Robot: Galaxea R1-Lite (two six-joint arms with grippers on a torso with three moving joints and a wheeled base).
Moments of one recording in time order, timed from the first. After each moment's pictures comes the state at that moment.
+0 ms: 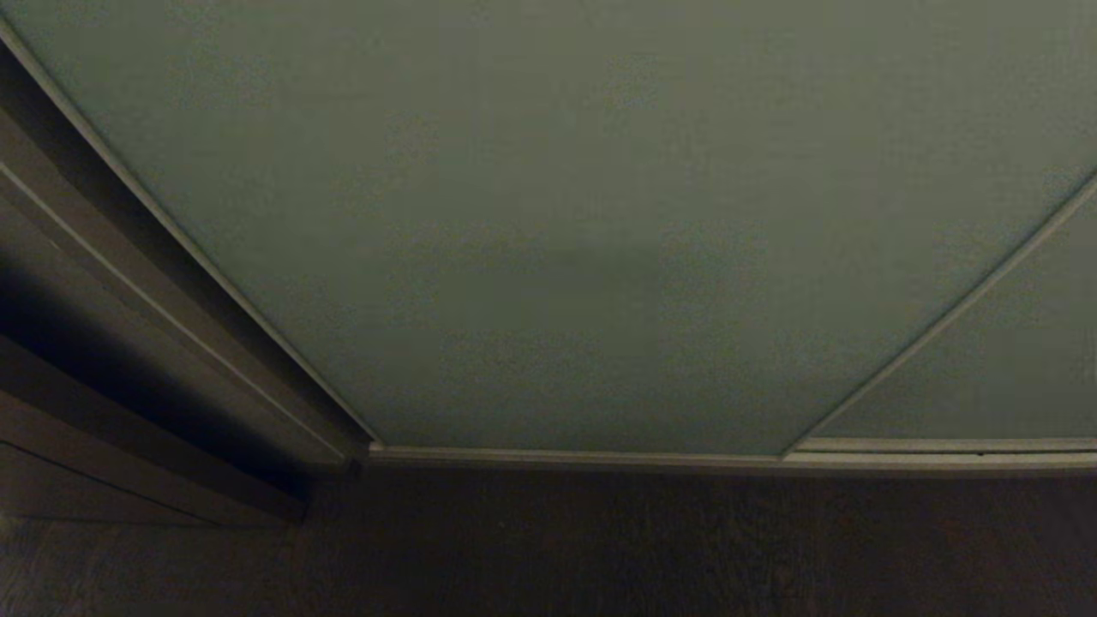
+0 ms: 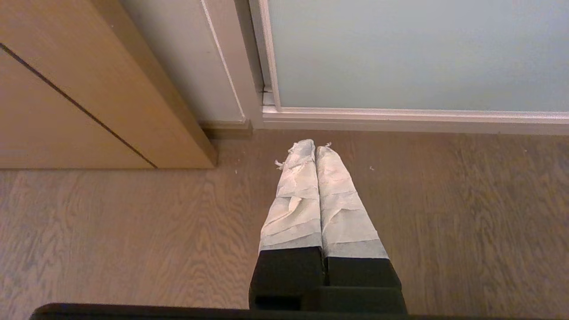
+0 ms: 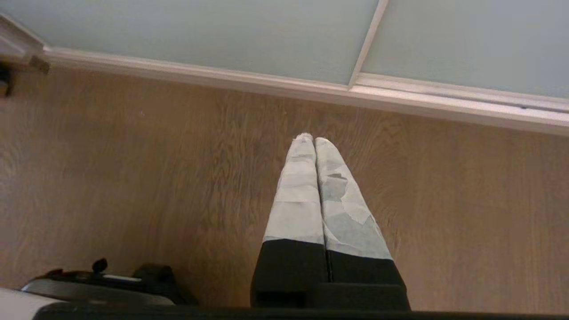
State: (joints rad) left arm 0.00 0.00 -0.04 0.10 -0.01 0.04; right arm -0.03 0.25 -0.39 0.32 0.14 -0.01
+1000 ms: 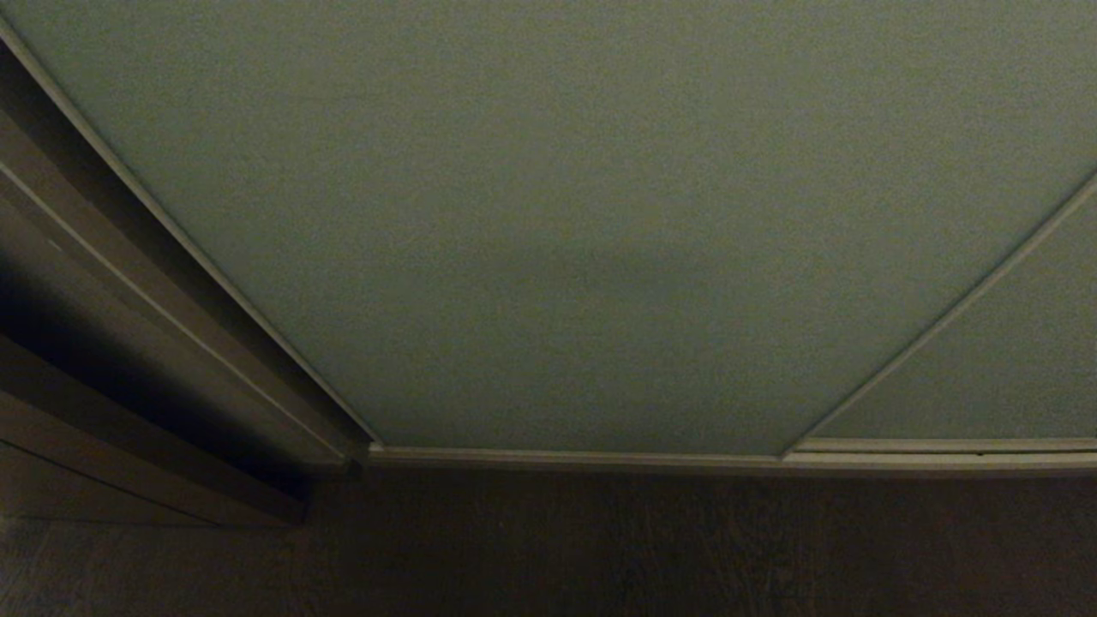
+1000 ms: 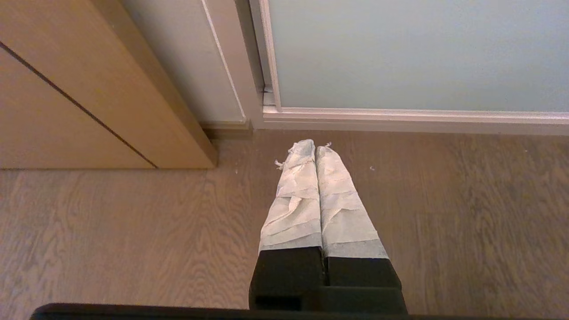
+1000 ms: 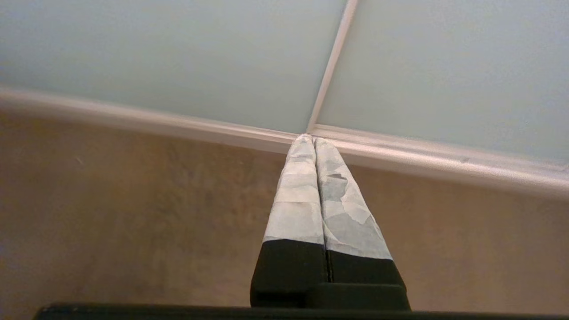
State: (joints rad) left arm -0.01 0.00 -0.04 0.10 -0.01 0.04; right arm 0.00 0.00 0.00 0.00 0.01 -0.05
